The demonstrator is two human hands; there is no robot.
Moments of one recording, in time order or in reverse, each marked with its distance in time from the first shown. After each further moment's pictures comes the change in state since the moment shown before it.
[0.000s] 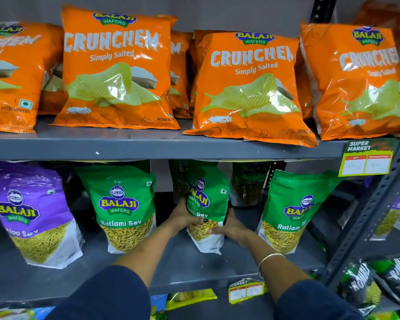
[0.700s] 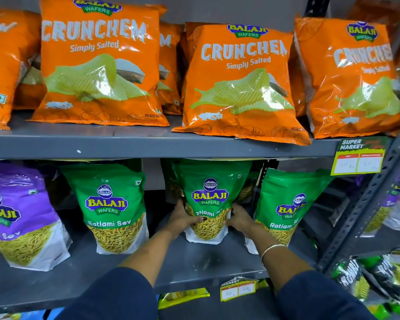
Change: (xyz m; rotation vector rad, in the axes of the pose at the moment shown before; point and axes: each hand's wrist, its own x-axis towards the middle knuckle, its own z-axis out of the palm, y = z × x) left_hand 0.017 -0.014 0.023 0.025 0.050 0.009; right_hand 0.010 0.008 -0.036 -0.086 0.165 -0.044
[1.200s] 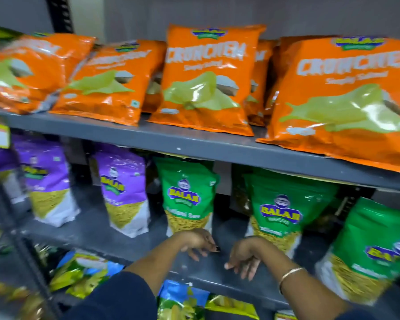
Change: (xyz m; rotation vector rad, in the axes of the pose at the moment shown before) left_hand -0.068 -0.029 -0.089 0.339 -0.251 -0.416; right_hand -0.020 -0.062 0.113 -0.734 -0.906 0.345
